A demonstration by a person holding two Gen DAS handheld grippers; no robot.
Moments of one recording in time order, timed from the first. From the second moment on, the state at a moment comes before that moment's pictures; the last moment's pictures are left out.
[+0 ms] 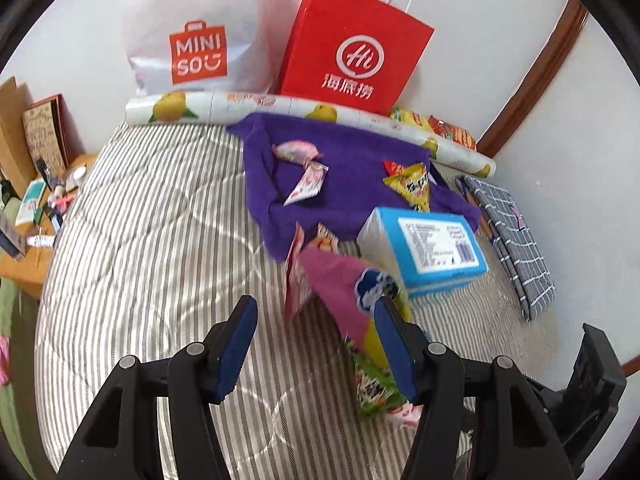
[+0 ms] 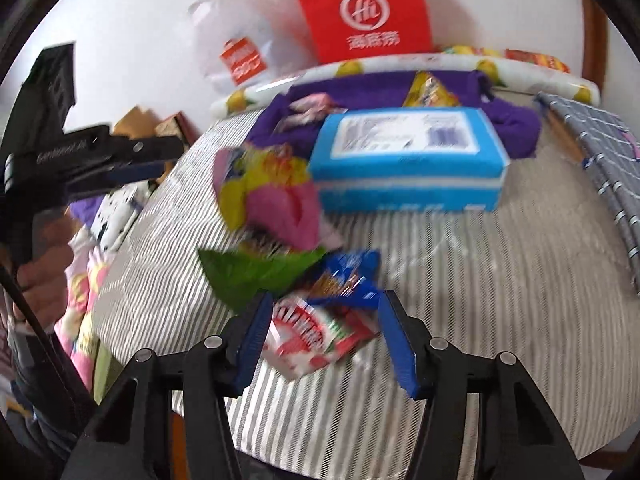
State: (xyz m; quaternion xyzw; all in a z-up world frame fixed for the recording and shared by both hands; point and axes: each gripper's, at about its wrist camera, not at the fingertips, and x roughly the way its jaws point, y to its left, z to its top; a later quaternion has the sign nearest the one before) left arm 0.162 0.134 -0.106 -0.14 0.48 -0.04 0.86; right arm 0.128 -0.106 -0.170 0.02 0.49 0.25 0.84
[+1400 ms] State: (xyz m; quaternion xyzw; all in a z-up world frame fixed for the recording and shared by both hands) left arm 0.138 0.138 -0.146 -0.14 0.51 -0.05 0.85; right arm 0.110 -0.060 -0.209 -0.12 0.46 0.29 0.83
